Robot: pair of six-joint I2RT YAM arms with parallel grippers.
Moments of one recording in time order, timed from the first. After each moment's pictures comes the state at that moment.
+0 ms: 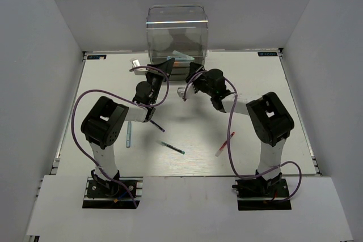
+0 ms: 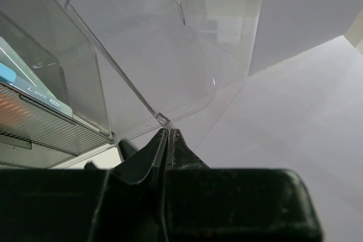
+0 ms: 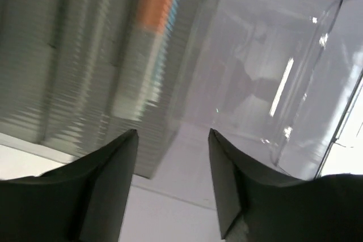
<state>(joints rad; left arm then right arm) -0.48 1.89 0.89 1.37 -0.17 -1.21 0.54 1.94 1.13 0.63 -0.19 -1.82</state>
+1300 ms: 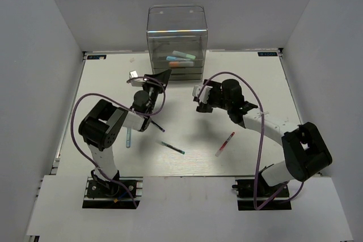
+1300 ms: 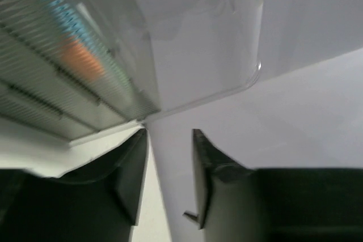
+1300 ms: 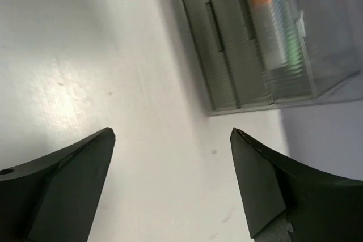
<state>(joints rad) -0.48 1.87 0.72 1.38 -0.21 -1.22 0.54 1.45 0.79 0.26 -0.35 -0.91</state>
